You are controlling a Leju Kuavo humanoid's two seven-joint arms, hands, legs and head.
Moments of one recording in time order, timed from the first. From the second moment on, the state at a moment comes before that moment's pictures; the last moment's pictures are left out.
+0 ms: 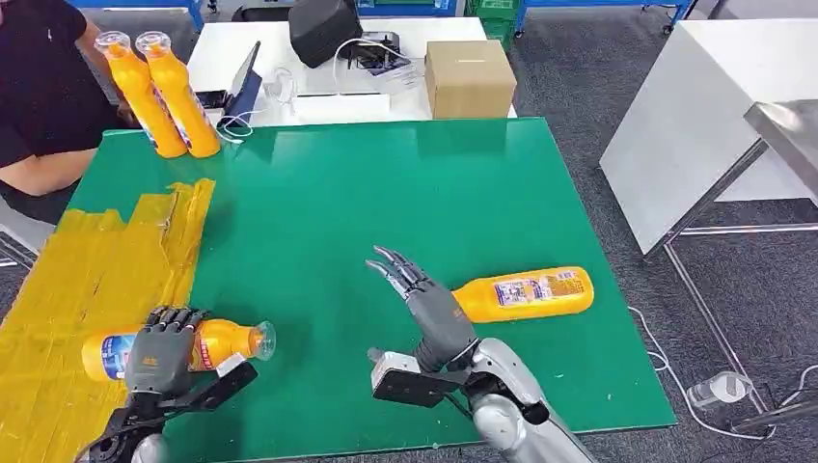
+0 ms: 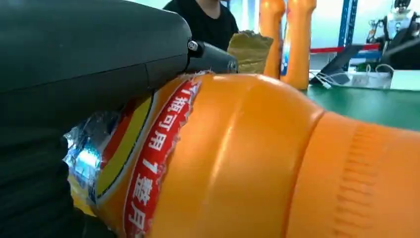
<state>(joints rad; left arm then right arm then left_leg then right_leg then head) 0.02 0.07 0.07 -1.21 -1.30 0.37 -0.23 -0.20 -0.05 0.64 -1.49 0.65 -0.10 -0.18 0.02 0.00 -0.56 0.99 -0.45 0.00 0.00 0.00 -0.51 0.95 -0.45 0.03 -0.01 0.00</state>
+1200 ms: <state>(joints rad) -0.02 0.27 0.08 -1.14 -1.06 0.14 -0.35 -0.25 -0.06 0.64 -1.42 0.63 -0.09 -0.20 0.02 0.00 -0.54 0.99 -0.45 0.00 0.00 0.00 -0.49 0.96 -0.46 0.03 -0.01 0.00</state>
